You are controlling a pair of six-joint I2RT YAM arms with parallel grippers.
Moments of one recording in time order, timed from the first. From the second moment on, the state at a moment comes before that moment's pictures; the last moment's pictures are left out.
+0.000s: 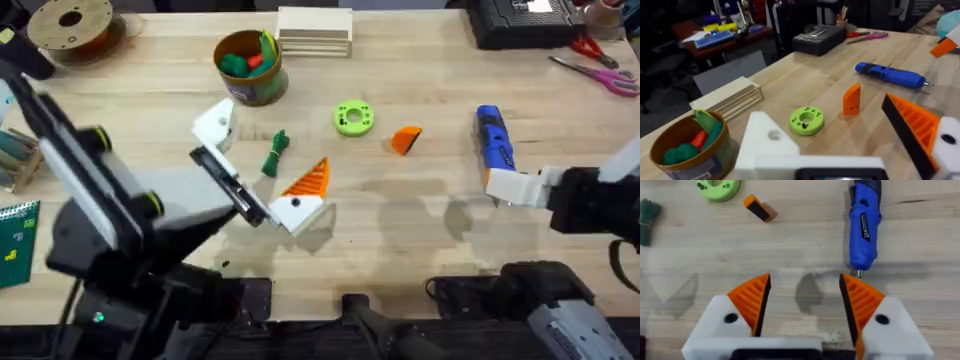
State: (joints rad) left arm -0.24 0.13 0.19 -0.07 0.58 0.13; right arm 0.00 0.54 0.85 -1.26 -0.08 0.10
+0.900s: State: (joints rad) left arm -0.29 0.01 0.01 -0.06 0.61 0.09; right arm 0.00 0.53 0.85 -1.26 -0.08 0.10
